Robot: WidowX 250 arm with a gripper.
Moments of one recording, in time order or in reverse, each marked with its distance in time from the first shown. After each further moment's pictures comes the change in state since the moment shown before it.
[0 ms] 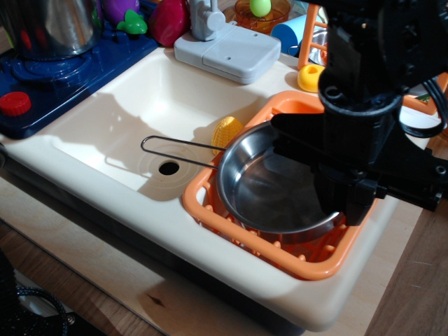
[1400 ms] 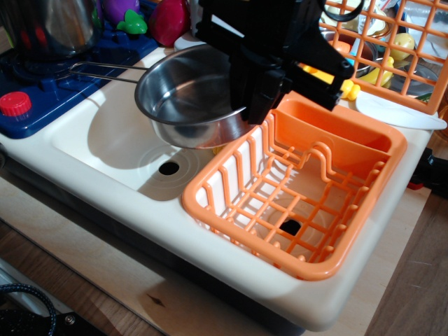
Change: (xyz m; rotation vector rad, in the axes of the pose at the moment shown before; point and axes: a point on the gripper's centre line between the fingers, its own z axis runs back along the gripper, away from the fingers) arm 0.024 0.074 0.039 0.238 0.086 -0.058
